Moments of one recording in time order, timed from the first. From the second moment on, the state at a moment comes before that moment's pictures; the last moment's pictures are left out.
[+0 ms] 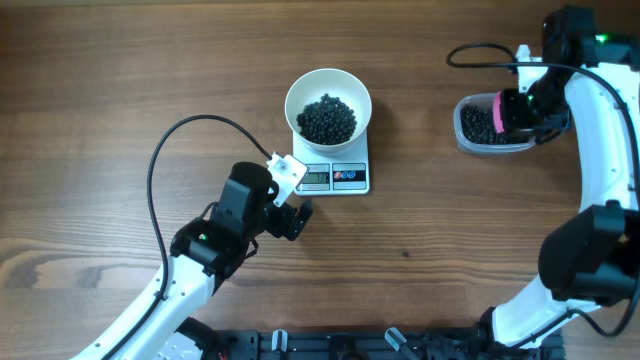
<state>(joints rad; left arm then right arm) -0.49 1.12 0.58 -0.25 0.03 0.16 -0.13 1.86 1.73 -1.37 0.00 -0.14</state>
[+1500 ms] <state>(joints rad) -0.49 1.12 0.58 -0.25 0.03 0.16 -0.30 1.99 1.73 -1.42 -0.42 -0.31</state>
